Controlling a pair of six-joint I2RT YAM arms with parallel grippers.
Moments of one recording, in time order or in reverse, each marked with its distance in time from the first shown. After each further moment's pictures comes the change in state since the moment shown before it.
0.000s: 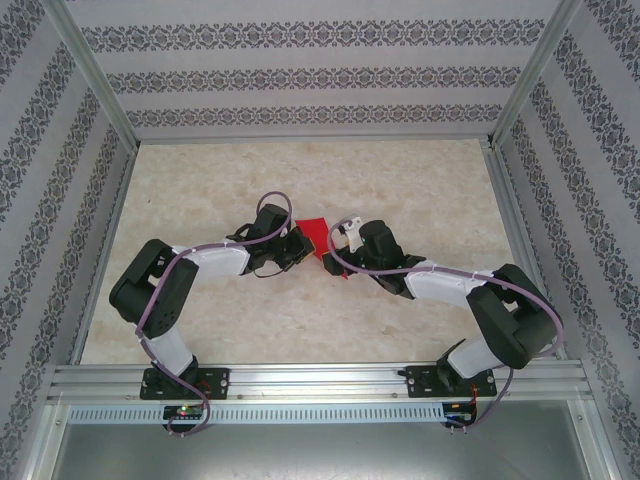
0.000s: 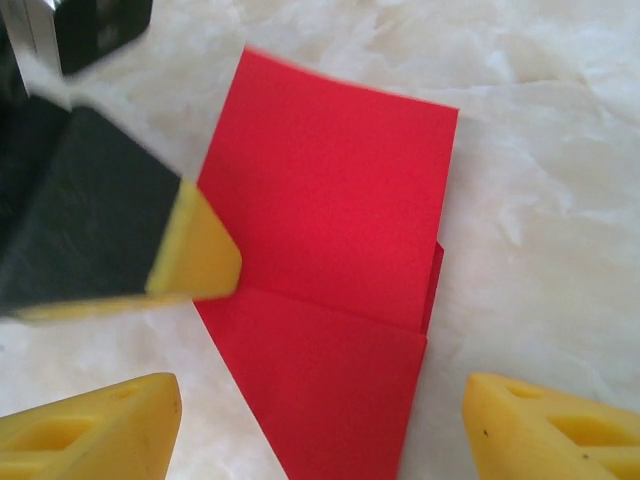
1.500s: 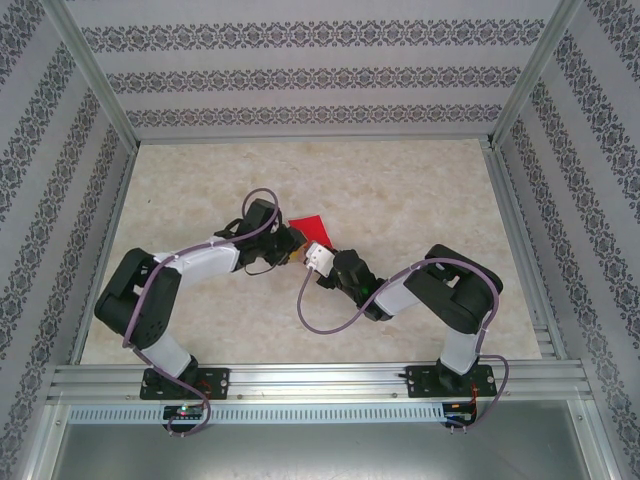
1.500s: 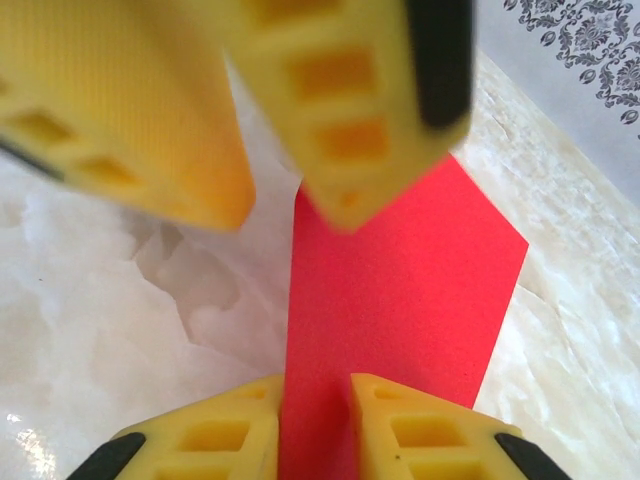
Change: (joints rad) left arm 0.057 -0.095 0.014 -0.167 -0.049 -0.067; right arm 0.210 0.333 -0.071 0.607 0.328 -0.566
